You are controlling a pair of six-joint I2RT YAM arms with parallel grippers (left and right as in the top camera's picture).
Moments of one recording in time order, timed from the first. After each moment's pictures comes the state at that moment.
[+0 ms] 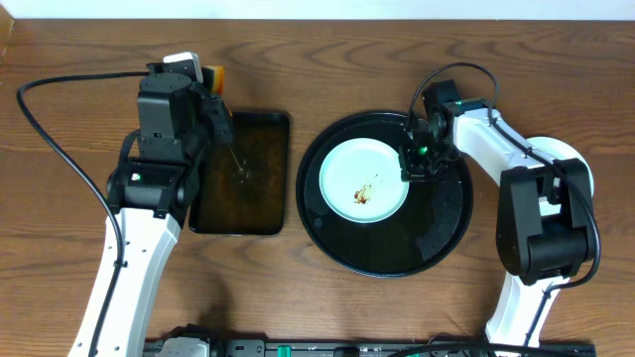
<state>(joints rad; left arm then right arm) -0.11 1.26 1.15 -0.50 -0.06 -0.27 0.20 2.06 1.38 -0.87 -0.32 0.11</state>
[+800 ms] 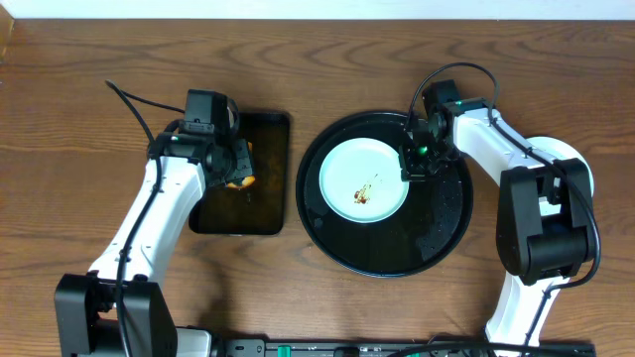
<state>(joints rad) -0.11 1.55 1.11 -0.78 0.07 -0.32 0.20 2.06 1.38 -0.87 -0.32 0.11</state>
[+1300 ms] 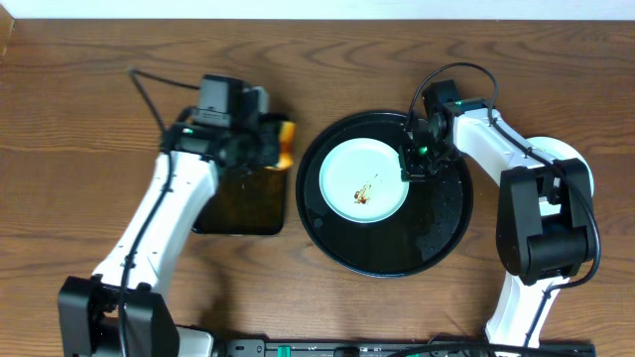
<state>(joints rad) -0.22 1.55 1.19 -0.69 0.32 -0.29 0.20 2.06 1.38 -0.87 -0.32 0.11</state>
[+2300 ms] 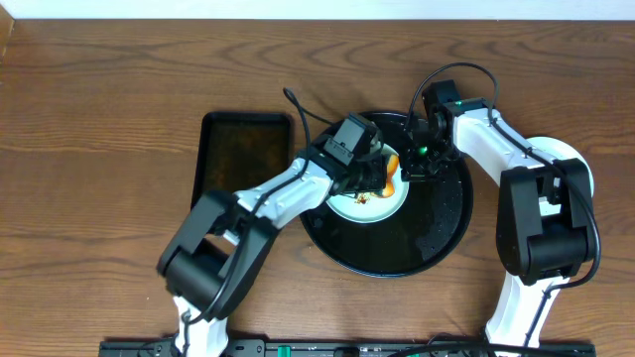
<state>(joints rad) -0.65 1.98 1.20 -0.21 0.34 -0.72 0.20 2.06 1.38 -0.87 -0.32 0.11</state>
